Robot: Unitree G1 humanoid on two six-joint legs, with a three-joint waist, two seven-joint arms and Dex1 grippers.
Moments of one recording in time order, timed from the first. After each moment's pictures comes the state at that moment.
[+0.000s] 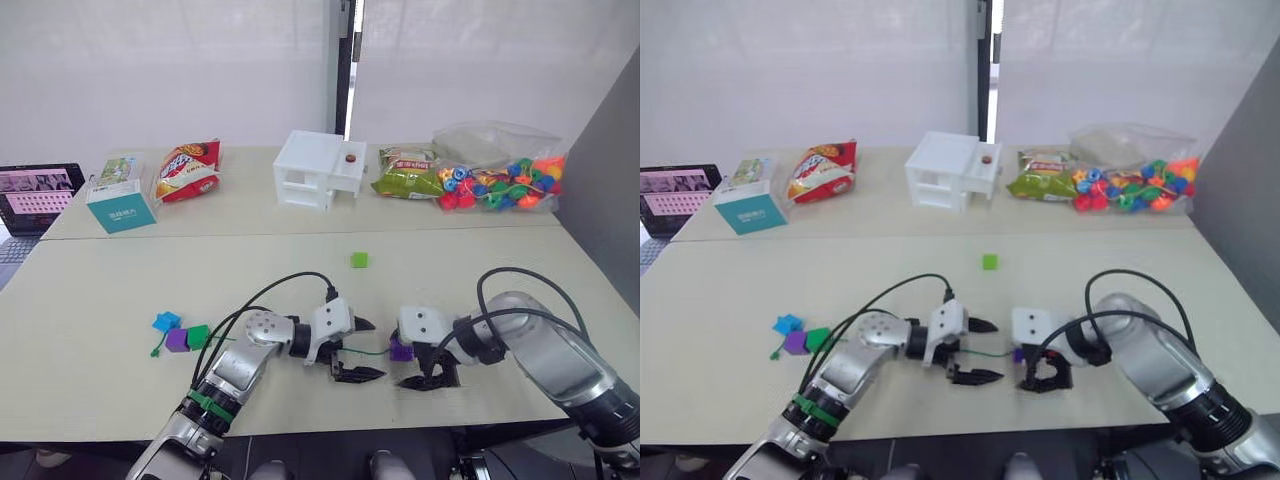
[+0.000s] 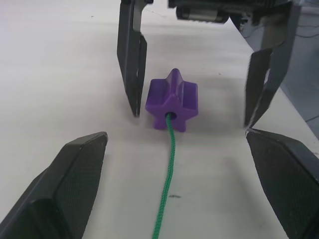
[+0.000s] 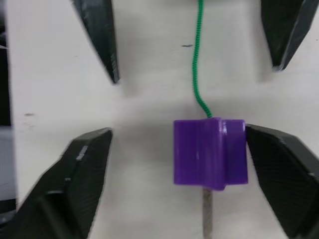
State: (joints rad) left arm -0.47 0.28 -0.39 0.13 -0.15 0.19 -1.08; right arm -0.43 -0.94 0.34 -0.38 0.07 0.65 1.27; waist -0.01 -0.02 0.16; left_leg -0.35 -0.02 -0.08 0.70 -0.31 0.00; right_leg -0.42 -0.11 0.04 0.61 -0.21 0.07
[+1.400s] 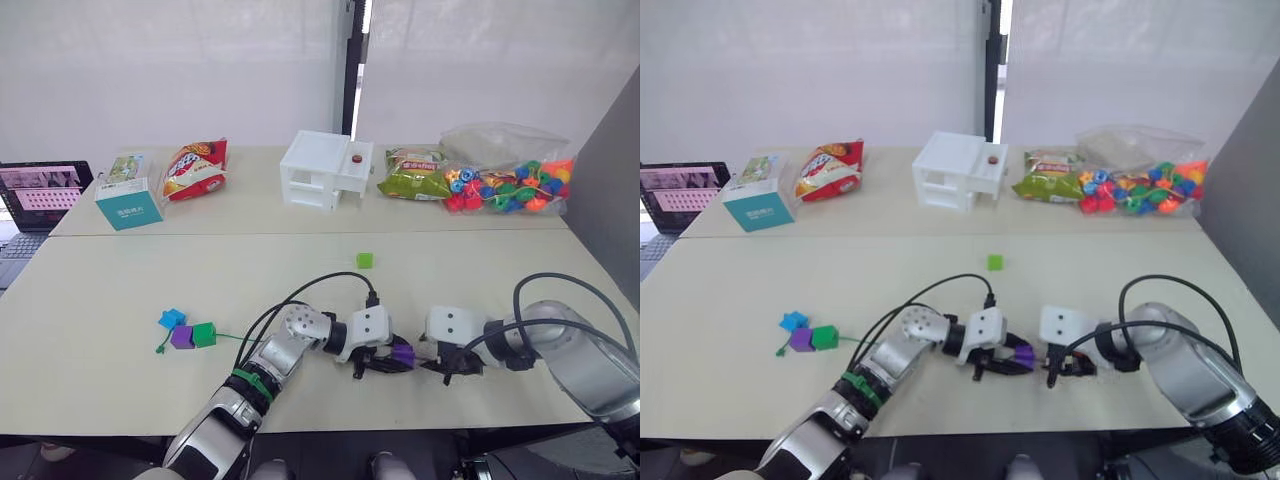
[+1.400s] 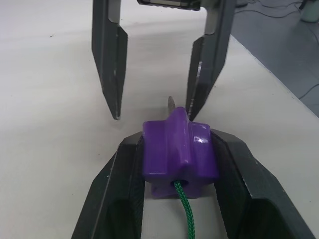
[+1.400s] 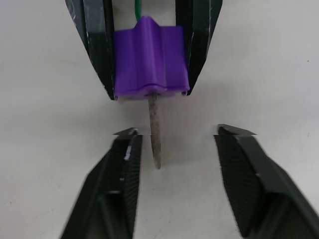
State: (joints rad) left arm -0.64 0.08 -0.47 0.49 -0.04 -0.06 -1.12; right arm -0.31 -1.01 0.27 -0.39 0.06 0.61 1.11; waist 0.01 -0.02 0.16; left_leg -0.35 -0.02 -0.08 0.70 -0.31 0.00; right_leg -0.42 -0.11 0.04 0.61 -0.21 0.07
